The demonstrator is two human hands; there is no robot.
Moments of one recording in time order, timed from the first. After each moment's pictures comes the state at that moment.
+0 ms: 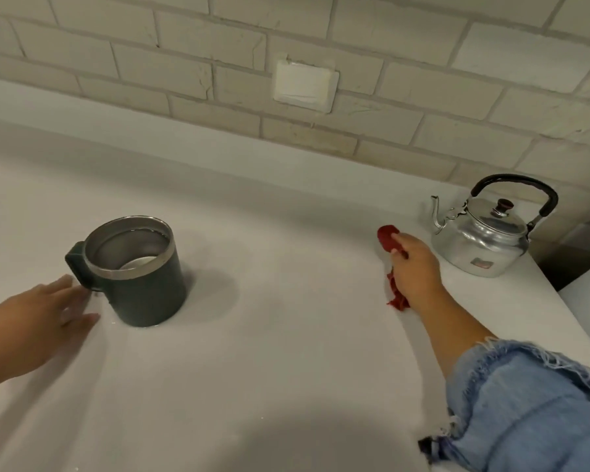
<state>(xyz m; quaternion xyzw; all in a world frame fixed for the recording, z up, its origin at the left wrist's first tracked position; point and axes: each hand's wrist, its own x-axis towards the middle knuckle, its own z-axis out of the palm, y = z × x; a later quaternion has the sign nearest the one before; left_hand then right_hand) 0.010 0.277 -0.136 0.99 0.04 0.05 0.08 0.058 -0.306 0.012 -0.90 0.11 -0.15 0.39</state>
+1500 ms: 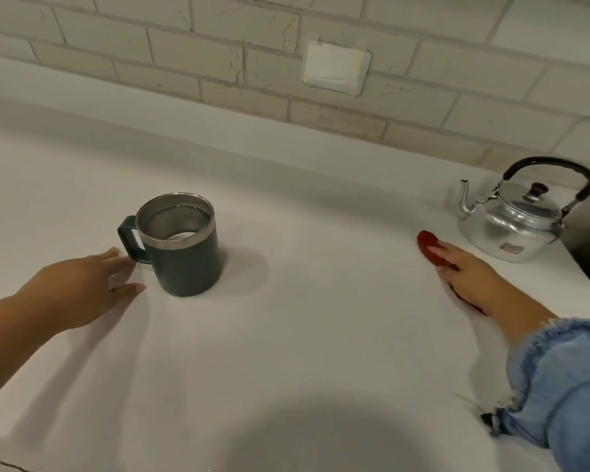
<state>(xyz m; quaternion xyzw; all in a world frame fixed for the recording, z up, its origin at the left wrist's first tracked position) -0.032 0.198 0.001 0.99 0.07 -0.10 0.02 0.037 -0.367 0.004 -0.96 0.08 0.02 0.27</state>
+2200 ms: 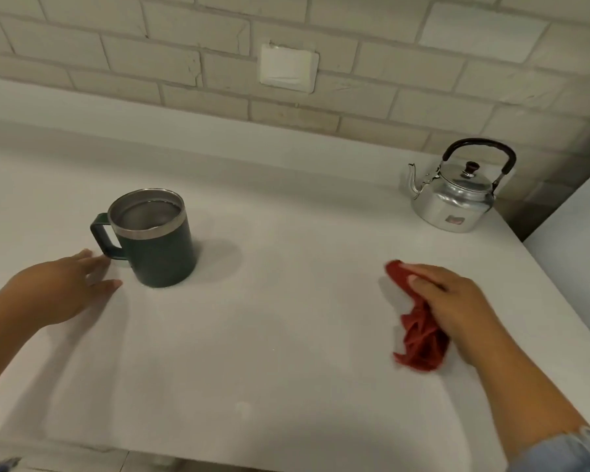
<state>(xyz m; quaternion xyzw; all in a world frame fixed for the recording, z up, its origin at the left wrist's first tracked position) -0.019 0.208 -0.015 0.99 0.09 -0.14 0.01 -0.122 -0.299 0.050 -0.84 0.13 -0.08 0.52</state>
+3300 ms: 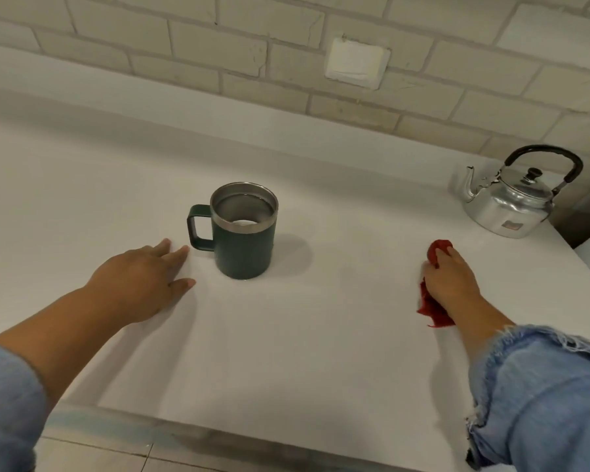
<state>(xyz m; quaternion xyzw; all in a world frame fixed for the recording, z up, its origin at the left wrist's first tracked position) -0.046 0.218 0.004 0.99 -0.07 -0.08 -0.05 -0.028 -0.236 -0.006 -0.93 0.29 -0.02 0.22</state>
